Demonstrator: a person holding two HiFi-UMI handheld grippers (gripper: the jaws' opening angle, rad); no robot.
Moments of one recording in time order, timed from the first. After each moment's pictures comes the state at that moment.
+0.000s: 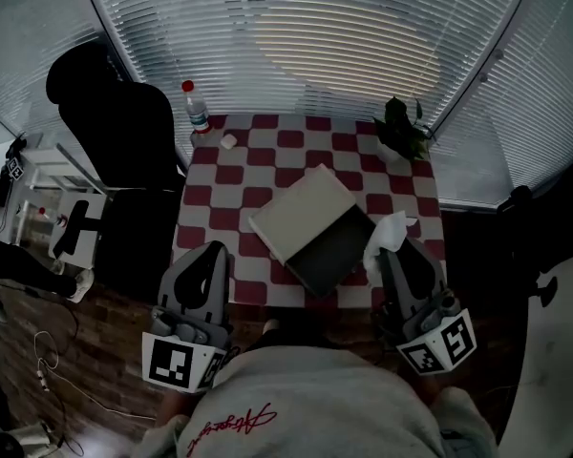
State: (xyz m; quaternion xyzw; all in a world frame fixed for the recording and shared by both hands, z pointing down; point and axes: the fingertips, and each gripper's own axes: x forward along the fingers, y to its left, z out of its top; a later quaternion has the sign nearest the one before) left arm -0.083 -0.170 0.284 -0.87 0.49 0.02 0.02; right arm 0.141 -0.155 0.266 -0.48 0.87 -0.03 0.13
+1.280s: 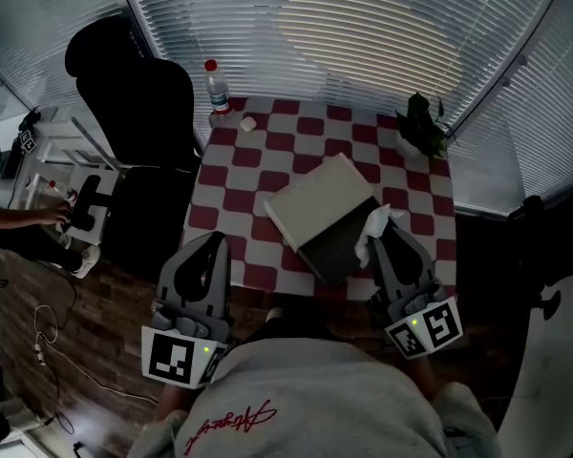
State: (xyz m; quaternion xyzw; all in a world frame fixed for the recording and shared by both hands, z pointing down) left arm -0.105 -0.154 0.289 -0.85 0.53 0.01 0.02; right arm 0.117 -0.172 0.323 -0.47 0.88 -0.04 0.06
